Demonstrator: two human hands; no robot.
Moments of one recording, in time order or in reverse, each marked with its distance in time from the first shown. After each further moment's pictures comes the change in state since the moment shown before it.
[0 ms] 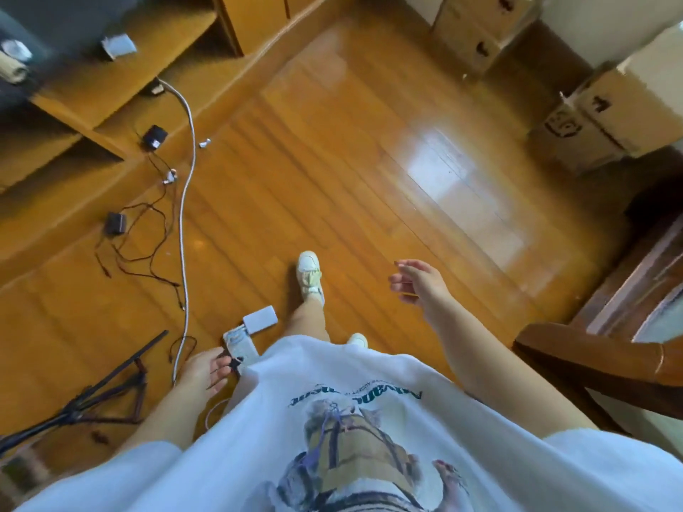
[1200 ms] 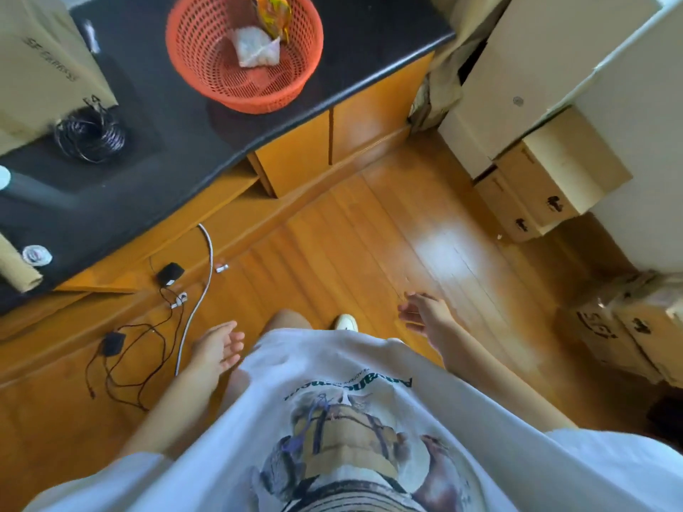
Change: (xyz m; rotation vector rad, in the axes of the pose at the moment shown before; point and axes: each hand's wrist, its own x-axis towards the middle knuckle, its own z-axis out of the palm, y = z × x) left_hand 0.049 0.546 0.174 -0.153 -0.046 0.115; right_hand 0.293 -0.473 0.100 -0.110 -0.017 0.132
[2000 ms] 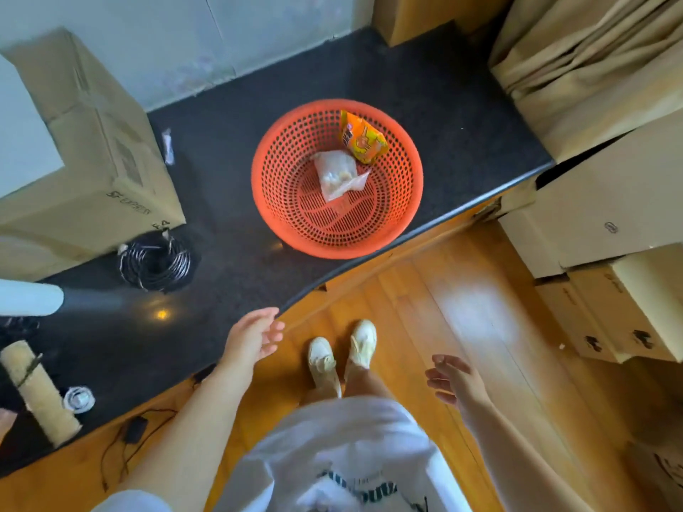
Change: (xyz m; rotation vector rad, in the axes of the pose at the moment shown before) left_hand 0.127 0.313 0.023 -0.038 -0.072 0.181; right_hand 0.089 -0.206 0.154 -0.095 0.039 -0.007
